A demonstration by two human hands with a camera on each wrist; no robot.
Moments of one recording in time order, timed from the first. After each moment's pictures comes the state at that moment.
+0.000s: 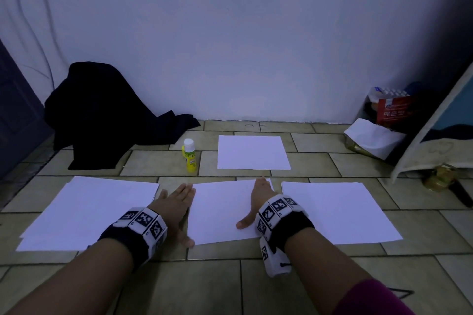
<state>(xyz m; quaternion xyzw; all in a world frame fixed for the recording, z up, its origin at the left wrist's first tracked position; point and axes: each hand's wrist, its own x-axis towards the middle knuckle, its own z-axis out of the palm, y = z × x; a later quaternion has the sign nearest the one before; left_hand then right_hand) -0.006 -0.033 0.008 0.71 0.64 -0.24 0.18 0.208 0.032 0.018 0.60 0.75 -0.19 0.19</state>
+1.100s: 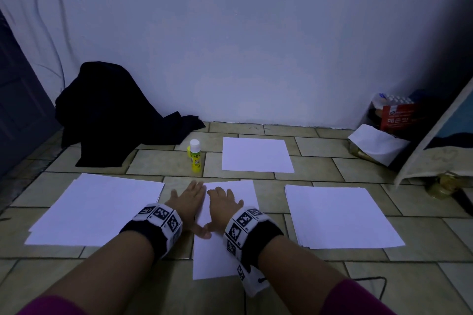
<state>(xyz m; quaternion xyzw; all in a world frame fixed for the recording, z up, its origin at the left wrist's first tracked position) 0.005 -0.023 0.003 0.71 0.65 -0.15 0.22 0.127 -0.005 0.002 0.52 0.82 -0.21 0.12</state>
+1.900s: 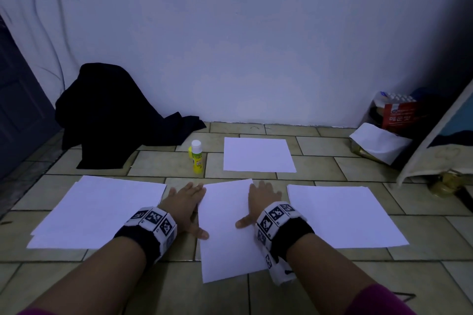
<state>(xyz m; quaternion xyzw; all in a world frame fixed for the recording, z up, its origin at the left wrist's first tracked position) -0.008 -0.030 0.006 0.72 0.65 -0.13 0.19 0.188 0.023 0.020 0.59 0.78 -0.12 0.18</state>
